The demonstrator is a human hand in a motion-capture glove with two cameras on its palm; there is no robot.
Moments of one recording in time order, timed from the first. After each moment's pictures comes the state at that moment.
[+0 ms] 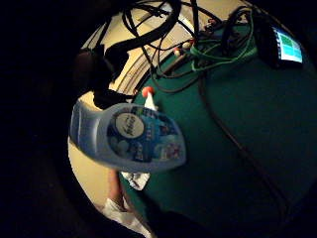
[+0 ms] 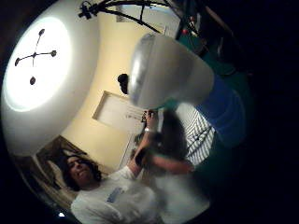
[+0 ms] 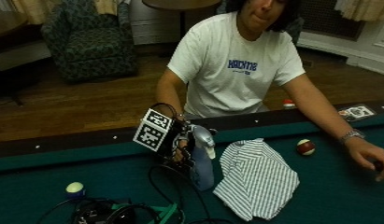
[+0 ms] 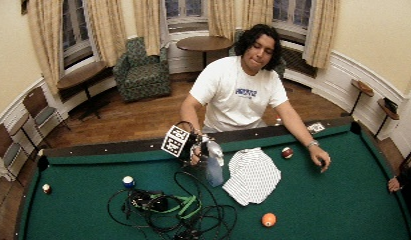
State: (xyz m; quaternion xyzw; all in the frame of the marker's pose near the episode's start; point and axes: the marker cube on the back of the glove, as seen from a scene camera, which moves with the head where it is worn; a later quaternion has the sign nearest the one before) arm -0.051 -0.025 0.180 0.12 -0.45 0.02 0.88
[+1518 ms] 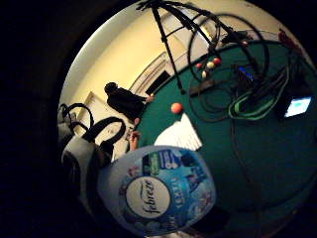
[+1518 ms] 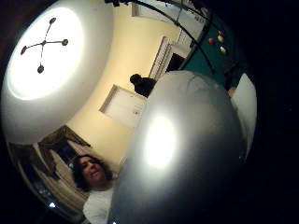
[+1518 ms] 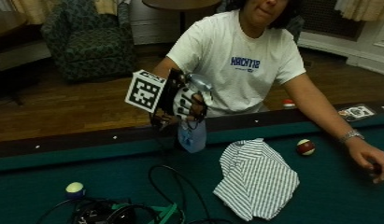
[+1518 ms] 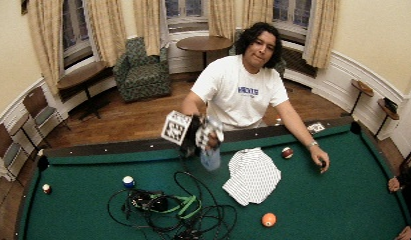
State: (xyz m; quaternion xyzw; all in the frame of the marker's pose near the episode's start) arm -0.080 -0.039 0.037 0.17 -0.48 -0.04 0.86
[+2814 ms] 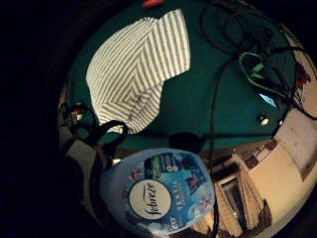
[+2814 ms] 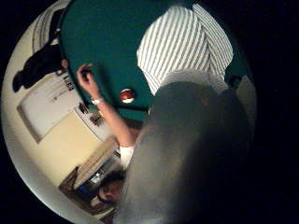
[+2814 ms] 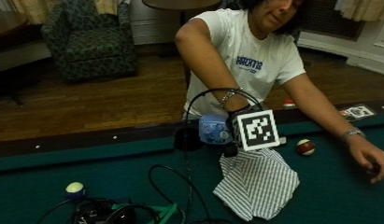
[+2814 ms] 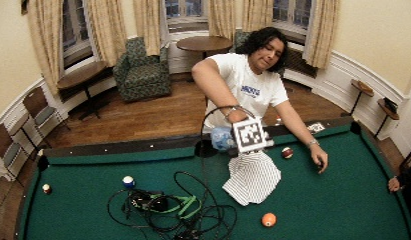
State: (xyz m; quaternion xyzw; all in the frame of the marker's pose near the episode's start) arm -0.231 -0.077 0.143 -0.40 0.04 -0.02 0.92
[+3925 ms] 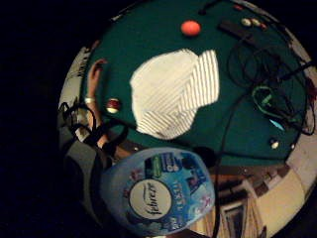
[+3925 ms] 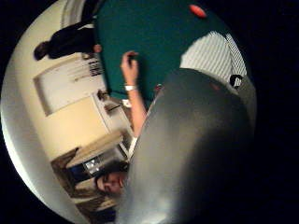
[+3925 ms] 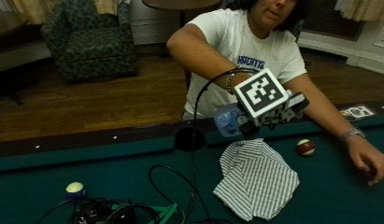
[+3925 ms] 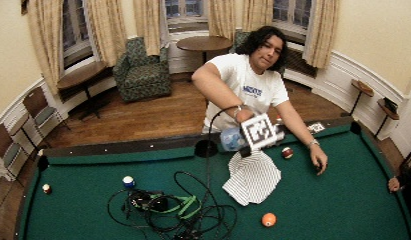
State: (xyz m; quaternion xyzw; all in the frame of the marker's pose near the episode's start) arm -0.286 -0.076 0.062 -0.30 -0.16 -0.11 0.93
